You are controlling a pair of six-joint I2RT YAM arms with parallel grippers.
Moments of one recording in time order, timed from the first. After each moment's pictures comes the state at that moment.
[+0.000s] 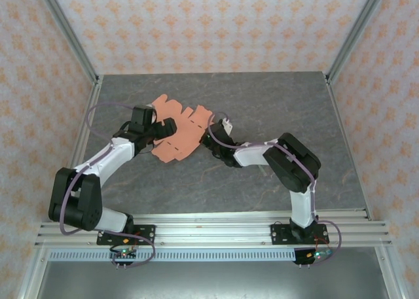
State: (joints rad) left arm -0.18 1.41 0.87 -0.25 0.03 -0.54; right arm 0.77 1.95 1.02 0.32 0.21 1.13
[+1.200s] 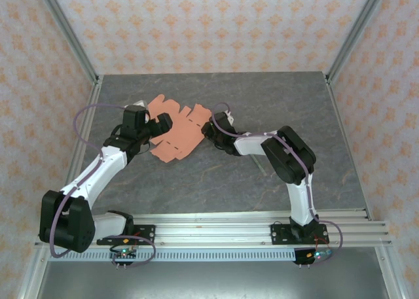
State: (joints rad) left arm -0.18 1.24 0.84 -0.26 0.00 -0.59; right arm 0.68 2.05 1.16 0.23 0.09 1.10
